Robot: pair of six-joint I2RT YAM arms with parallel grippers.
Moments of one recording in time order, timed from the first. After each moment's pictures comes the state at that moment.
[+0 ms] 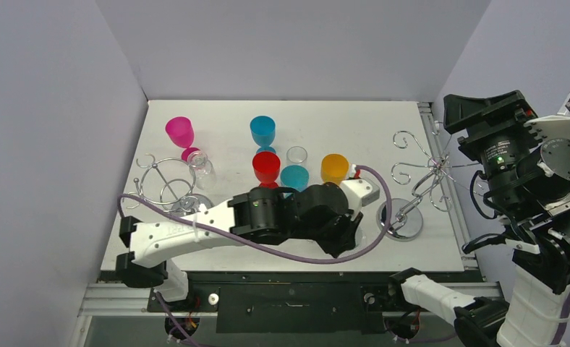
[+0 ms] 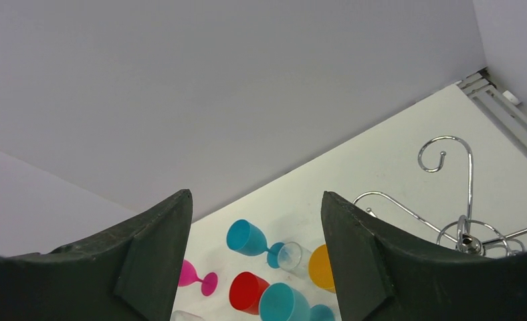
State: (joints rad) left arm -1.43 1.57 1.86 -0.89 -0.08 -0.53; right arm 0.38 1.04 2.08 -1.02 0.43 0.67
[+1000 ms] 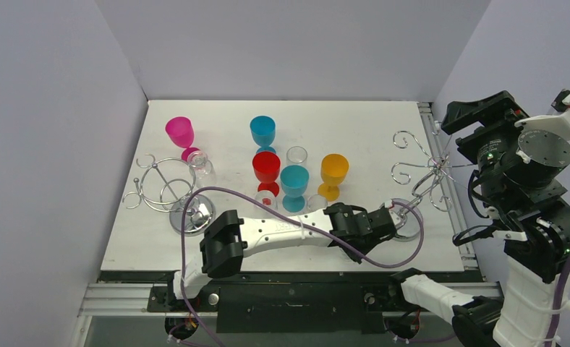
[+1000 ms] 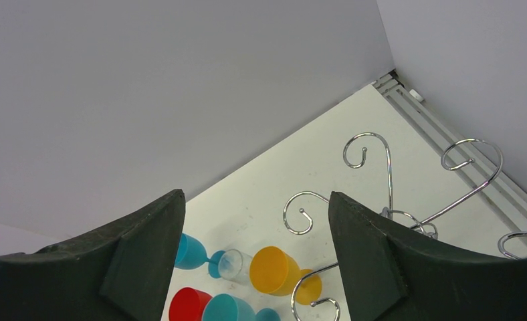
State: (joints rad) left arm -1.39 2.13 1.98 -0.93 -0.12 -0.43; right arm 0.35 1.05 2.05 -1.10 0.58 0.61
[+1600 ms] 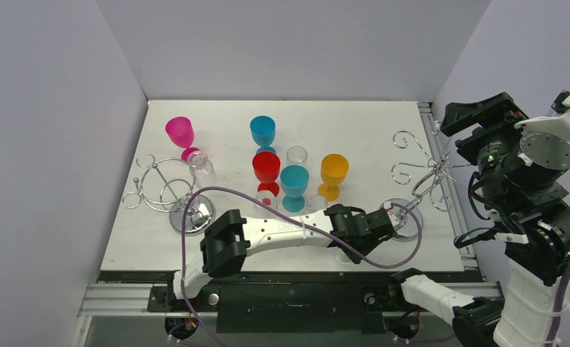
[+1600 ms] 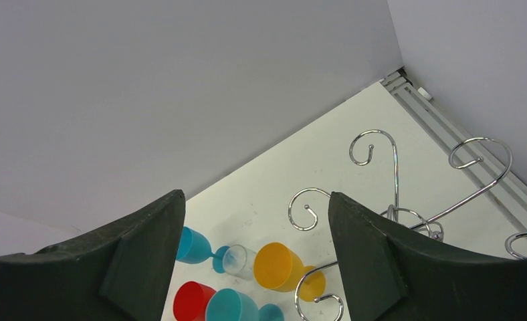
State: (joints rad) left arm -1.38 2.14 1.92 -0.87 -0.10 -0.41; right arm 0.35 1.05 2.04 -1.10 0.56 0.61
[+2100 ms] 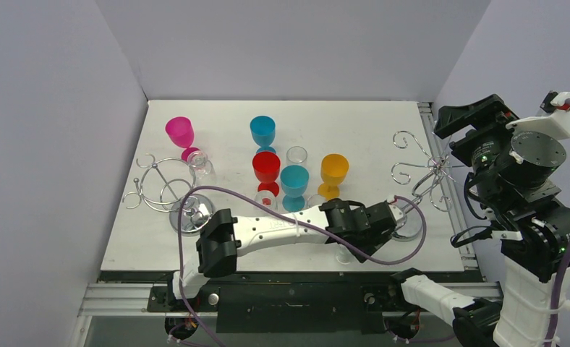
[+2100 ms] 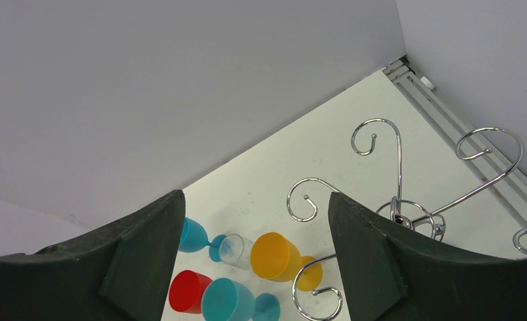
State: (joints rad) left arm -1.38 2.12 1.98 -0.89 -0.12 -0.39; right arm 0.35 1.03 2.00 -1.10 0.53 0.61
